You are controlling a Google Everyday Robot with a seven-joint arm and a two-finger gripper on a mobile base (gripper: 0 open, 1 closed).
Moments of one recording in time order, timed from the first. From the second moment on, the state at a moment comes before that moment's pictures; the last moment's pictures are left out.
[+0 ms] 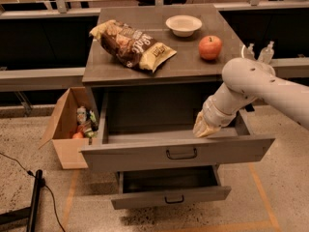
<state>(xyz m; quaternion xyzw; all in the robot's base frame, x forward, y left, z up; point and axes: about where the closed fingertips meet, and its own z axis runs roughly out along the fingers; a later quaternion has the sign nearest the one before) 0.574 -0.160 0.667 -0.78 0.60 0.08 0.15</state>
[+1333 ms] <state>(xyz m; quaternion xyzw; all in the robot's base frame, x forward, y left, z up) 0.533 -0.199 0.669 -0.77 0.61 0.19 -0.01</state>
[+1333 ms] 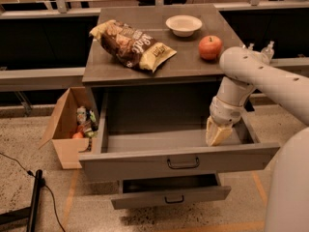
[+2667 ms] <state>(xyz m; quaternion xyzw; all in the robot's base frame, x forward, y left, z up) 0.427 -0.191 0.717 -0.75 0.60 0.28 -0.06</state>
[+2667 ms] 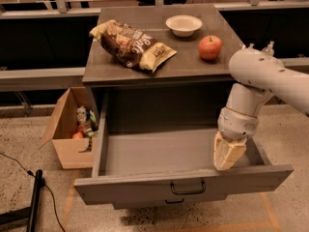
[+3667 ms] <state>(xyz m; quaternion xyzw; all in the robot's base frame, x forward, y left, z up) 0.468 -0.226 0.755 -0.74 0.65 0.16 -0.03</state>
